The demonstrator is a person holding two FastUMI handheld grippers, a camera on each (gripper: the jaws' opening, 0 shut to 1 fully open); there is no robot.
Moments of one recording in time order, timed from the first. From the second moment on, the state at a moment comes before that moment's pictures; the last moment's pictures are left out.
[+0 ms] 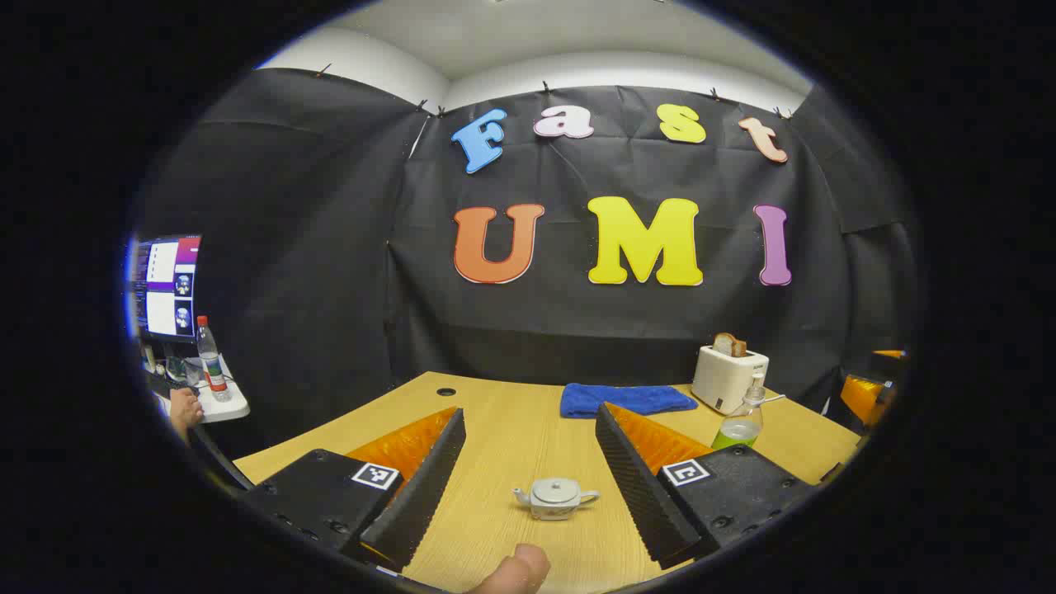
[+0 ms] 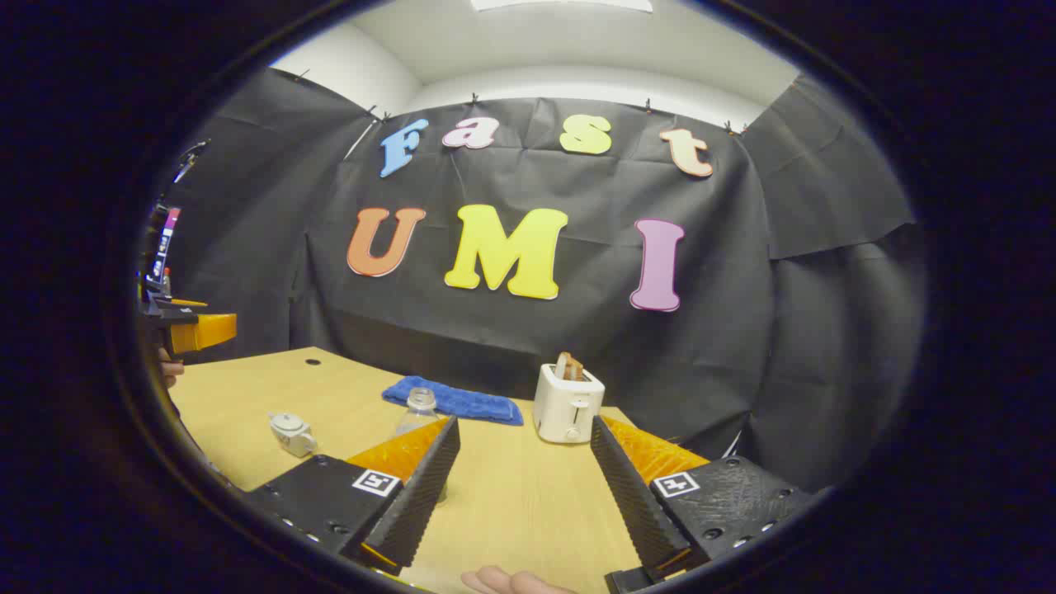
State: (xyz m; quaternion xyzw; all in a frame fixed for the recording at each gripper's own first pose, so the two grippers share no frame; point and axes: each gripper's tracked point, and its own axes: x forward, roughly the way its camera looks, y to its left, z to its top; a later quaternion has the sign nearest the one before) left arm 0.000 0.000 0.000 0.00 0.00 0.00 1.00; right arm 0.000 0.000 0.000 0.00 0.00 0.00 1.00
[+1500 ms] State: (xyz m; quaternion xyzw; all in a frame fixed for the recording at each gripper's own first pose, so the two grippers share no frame) left arm 0.073 -0.017 -0.104 0.05 0.08 -0.02 1.00; right arm 0.019 0.007 -0.021 0.01 0.03 0.02 1.00
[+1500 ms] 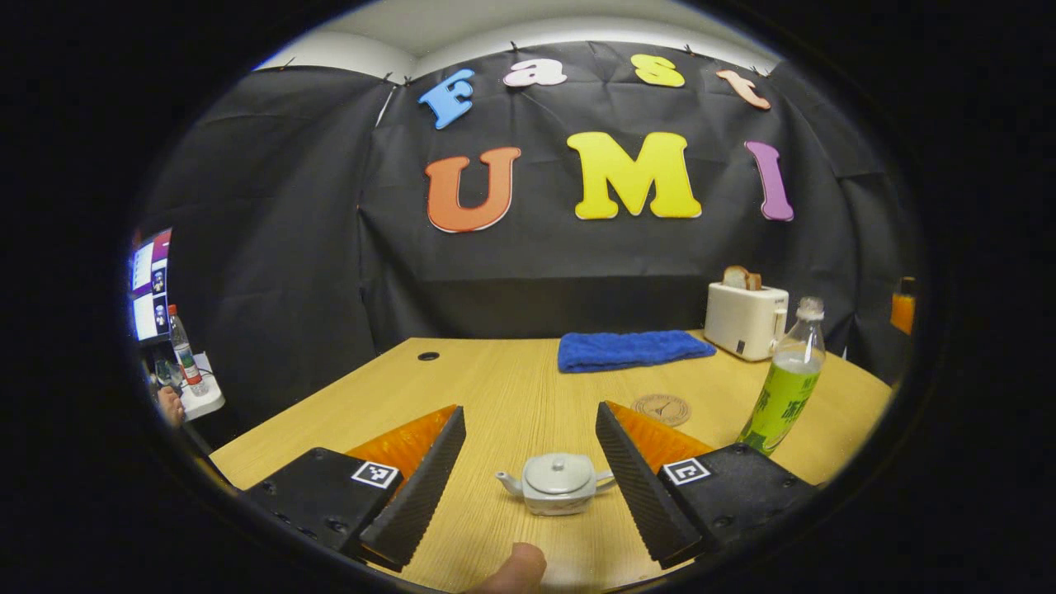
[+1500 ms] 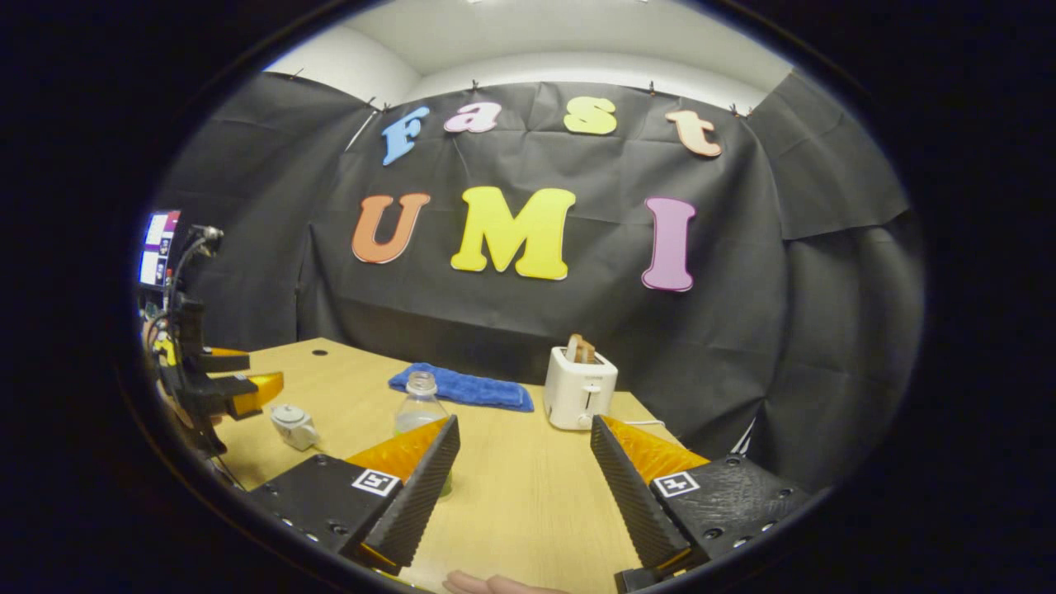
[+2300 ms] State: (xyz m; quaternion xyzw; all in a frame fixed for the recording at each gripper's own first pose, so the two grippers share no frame) left arm 0.094 -0.033 -0.152 0.01 0.12 -0.05 0.99; right arm 0.033 0.023 -0.041 0.03 0.06 0.02 1.00
